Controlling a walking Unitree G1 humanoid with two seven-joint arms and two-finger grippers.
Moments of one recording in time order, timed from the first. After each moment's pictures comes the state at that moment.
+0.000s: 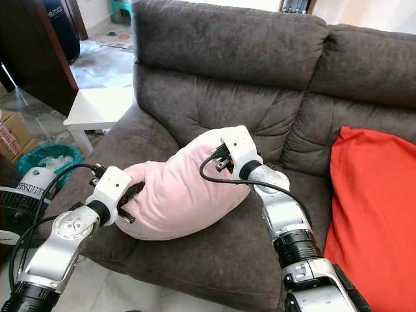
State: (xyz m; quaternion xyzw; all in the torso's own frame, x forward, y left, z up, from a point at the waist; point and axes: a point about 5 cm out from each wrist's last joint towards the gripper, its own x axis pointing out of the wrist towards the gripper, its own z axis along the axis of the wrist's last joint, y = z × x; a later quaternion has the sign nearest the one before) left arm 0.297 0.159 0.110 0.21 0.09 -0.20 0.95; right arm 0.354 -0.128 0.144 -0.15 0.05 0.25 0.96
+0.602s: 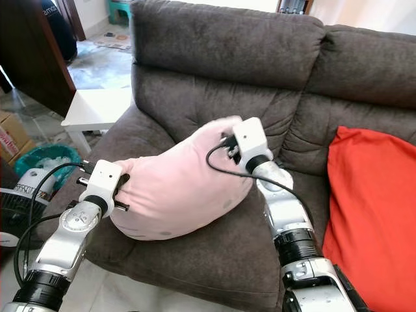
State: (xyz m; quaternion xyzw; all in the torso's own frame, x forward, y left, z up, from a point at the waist) left arm 0.316 0.173 0.108 0.18 0.10 -0.04 0.98; right arm 0.361 -0.158 0.161 -0.13 -0.01 0.10 0.99
